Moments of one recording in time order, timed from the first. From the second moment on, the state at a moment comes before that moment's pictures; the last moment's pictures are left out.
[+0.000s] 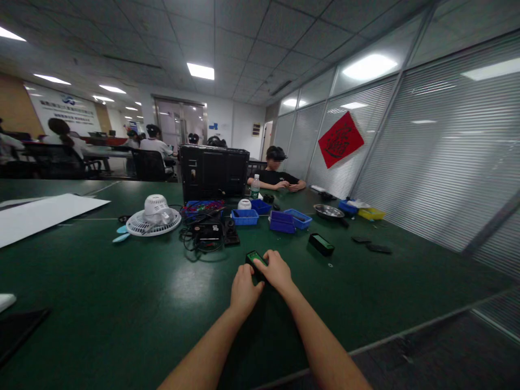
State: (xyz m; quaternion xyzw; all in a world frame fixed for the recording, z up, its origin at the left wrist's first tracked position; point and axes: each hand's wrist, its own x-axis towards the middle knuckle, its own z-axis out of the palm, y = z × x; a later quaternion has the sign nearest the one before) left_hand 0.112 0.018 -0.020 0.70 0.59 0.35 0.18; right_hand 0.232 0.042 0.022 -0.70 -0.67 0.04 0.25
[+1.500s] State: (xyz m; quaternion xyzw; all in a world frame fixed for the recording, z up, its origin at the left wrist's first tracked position) left_hand 0.022 -0.030 0.022 0.66 0.70 0.24 0.12; right_hand 0.239 0.071 -0.018 -0.52 -0.60 0.48 0.37
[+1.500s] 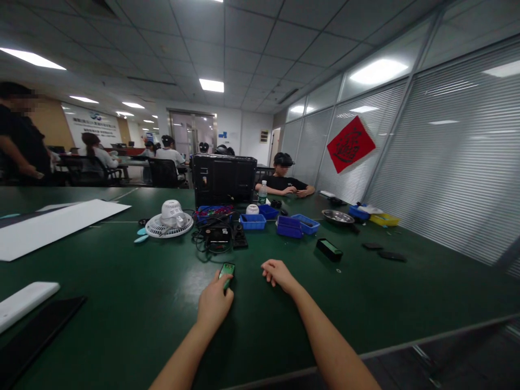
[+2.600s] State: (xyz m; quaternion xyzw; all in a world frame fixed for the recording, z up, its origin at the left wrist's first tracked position) left_hand -0.158 0.000 0.023 0.39 0.86 0.32 0.00; right_hand 0.239 0.068 -0.007 -0.56 -0.60 0.40 0.42
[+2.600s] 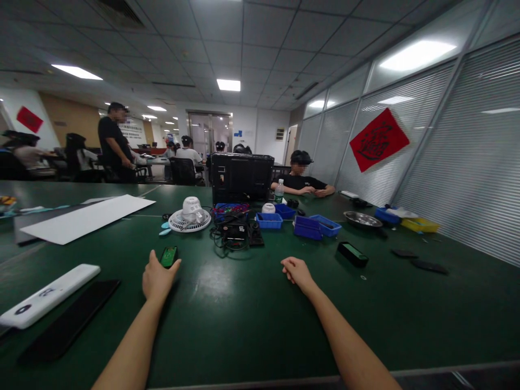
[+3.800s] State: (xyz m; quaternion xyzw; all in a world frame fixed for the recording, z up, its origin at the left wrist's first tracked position) left_hand -0.022 -0.005 -0.001 0.63 0.72 0.29 0.01; right_hand 0.245 0.076 -0.011 -0.59 -0.64 0.34 0.37
